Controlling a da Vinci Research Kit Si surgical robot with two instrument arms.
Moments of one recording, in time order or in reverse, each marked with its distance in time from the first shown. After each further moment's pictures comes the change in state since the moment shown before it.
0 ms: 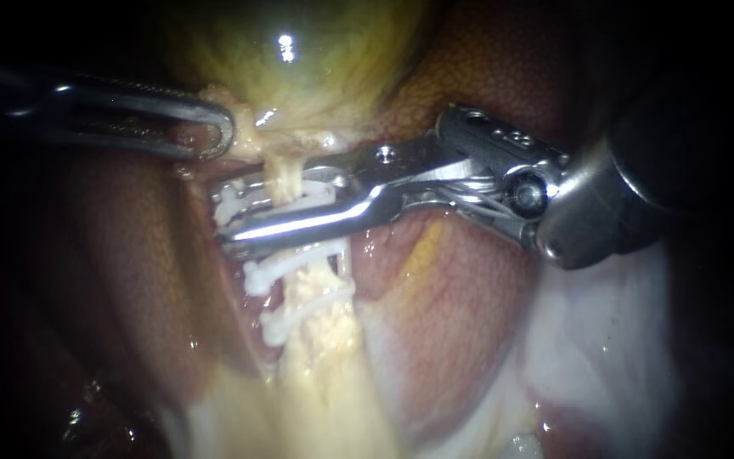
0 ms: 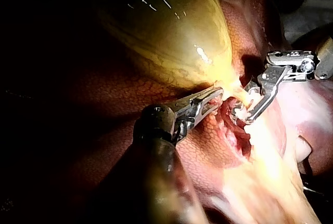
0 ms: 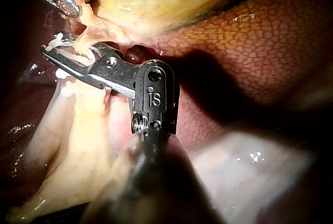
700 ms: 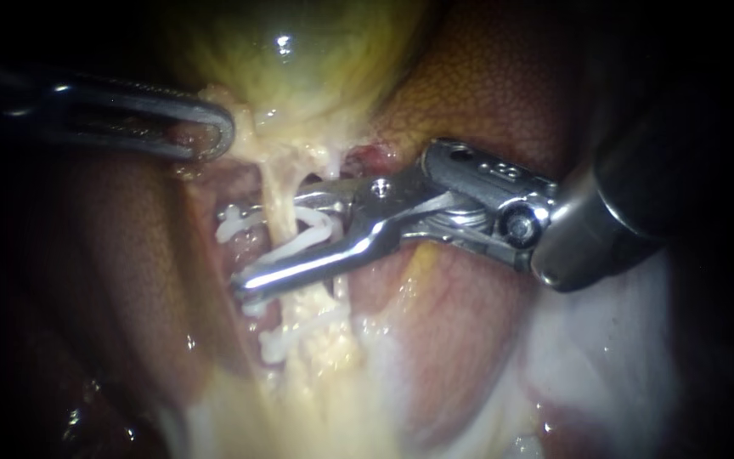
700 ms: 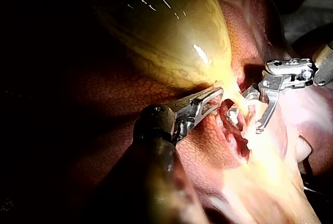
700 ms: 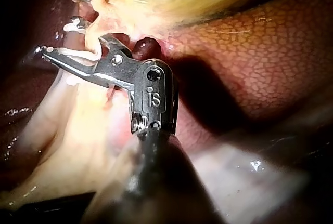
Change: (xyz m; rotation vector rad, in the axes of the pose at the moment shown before) right arm -0.001 0.000 0.000 0.026 -0.015 -0.031; left arm 0.000 0.000 0.000 0.000 0.000 -0.001
